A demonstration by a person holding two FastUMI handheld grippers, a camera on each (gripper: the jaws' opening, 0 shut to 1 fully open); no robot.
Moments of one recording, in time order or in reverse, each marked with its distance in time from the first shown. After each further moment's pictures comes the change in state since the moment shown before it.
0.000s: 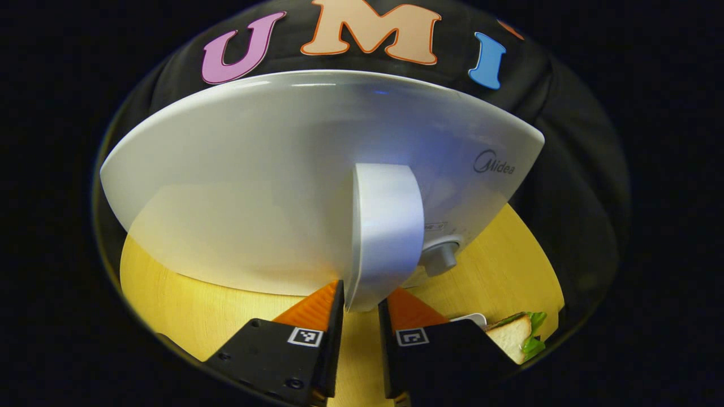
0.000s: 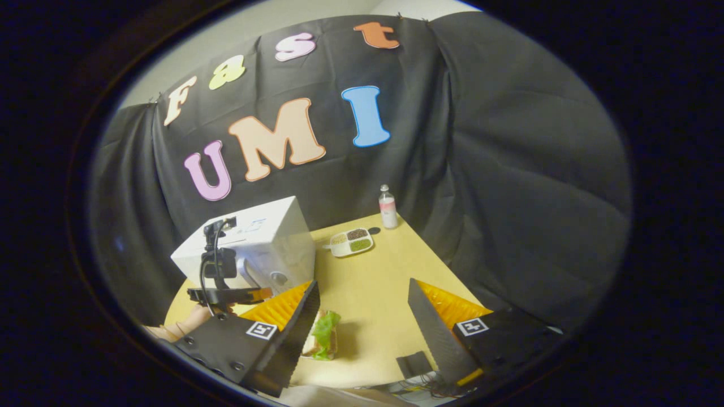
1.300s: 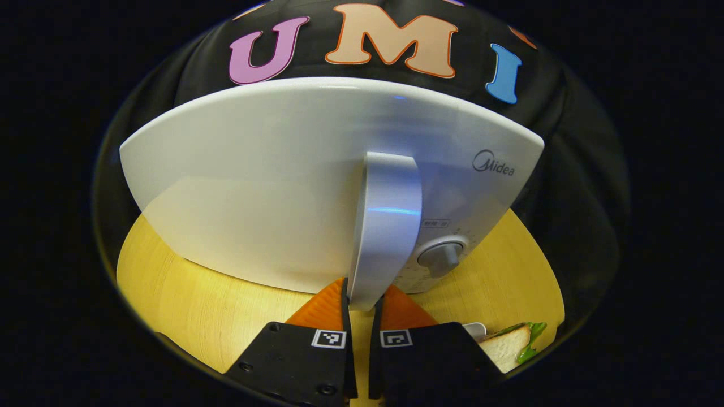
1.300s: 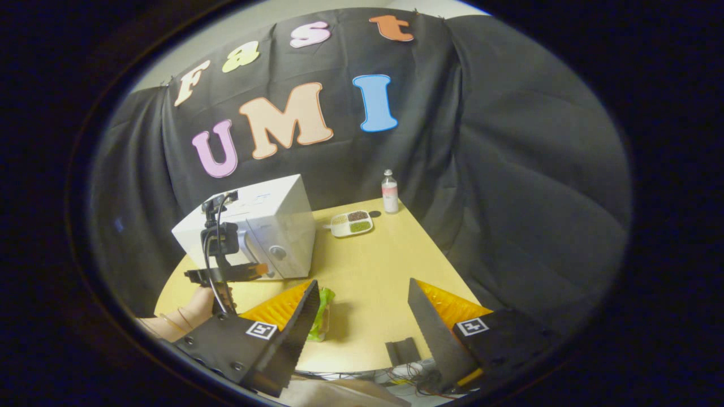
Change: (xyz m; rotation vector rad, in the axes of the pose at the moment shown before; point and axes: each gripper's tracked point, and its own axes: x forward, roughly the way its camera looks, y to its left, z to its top) left arm -0.013 0.002 -0.012 -0.066 -0.047 0.098; right arm -0.021 -0.005 -0.032 -0.094 0.079 0.006
